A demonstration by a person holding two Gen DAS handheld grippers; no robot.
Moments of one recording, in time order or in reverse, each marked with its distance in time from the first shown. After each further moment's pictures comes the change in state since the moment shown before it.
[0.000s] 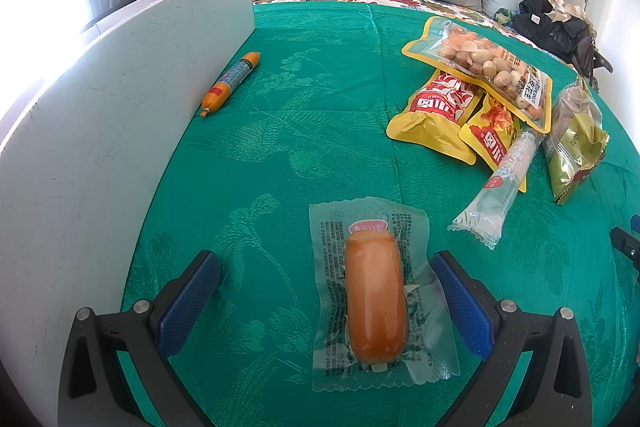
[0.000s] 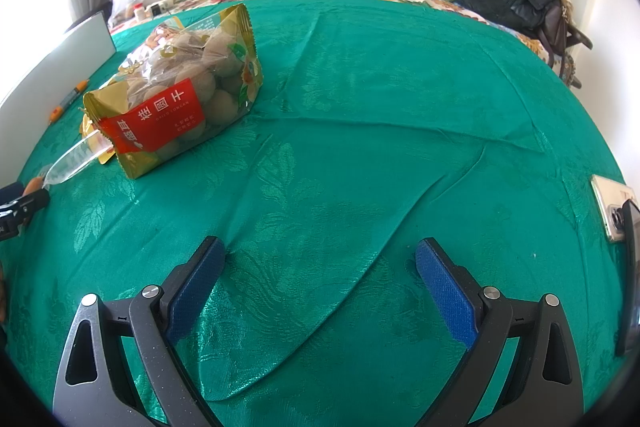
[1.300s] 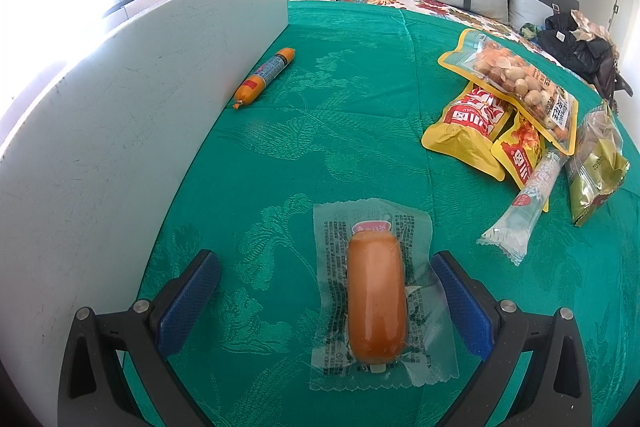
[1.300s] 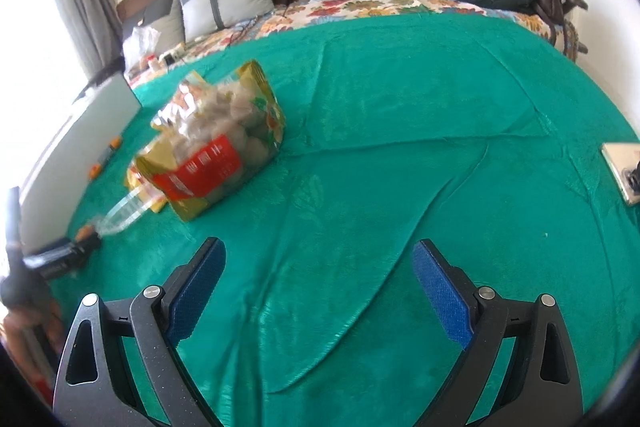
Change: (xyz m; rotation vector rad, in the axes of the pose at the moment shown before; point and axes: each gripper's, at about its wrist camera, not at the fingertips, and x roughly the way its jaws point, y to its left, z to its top) left arm 0.001 0.011 0.001 -0.084 -0.002 0.057; right arm -0.036 -0.003 0.018 0.242 -0.114 0.196
